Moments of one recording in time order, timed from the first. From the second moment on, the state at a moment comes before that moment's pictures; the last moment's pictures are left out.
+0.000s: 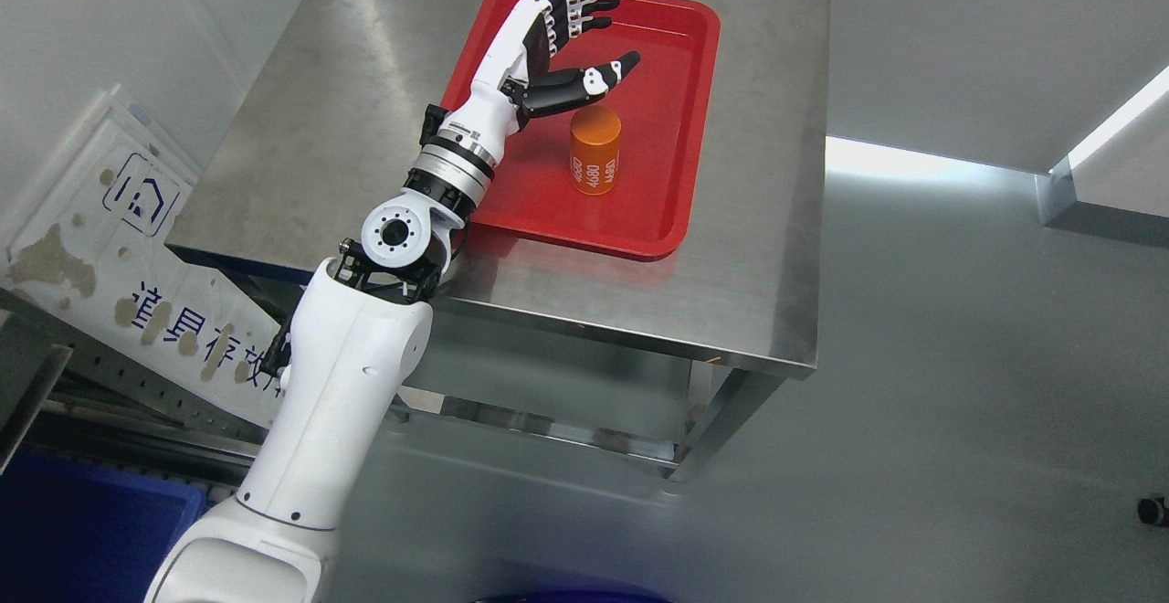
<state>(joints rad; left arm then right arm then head) -0.58 0.00 -0.30 -1.39 0.16 -0.05 -0.13 0.00 0.00 0.00 0.00 0.00 0.05 0.03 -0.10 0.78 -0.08</state>
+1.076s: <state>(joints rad) -0.43 0.10 0.05 -1.51 0.16 0.05 -0.14 0.00 0.00 0.00 0.00 0.00 0.04 0.03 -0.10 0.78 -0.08</state>
